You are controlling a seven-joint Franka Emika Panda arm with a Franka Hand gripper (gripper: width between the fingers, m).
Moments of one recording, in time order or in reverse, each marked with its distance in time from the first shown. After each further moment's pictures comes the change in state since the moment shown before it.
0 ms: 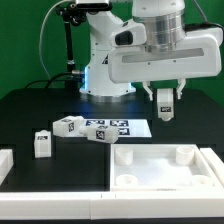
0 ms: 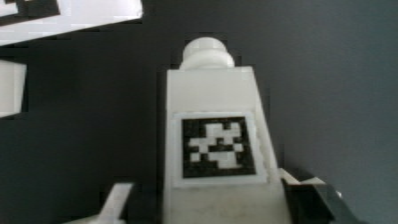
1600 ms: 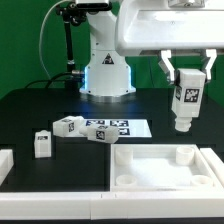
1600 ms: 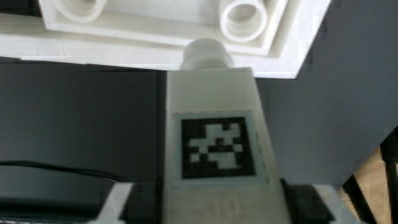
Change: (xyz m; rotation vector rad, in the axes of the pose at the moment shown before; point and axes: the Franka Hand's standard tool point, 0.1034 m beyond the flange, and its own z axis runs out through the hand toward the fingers) arm 0.135 -0.039 -0.073 -0.072 0.544 -0.370
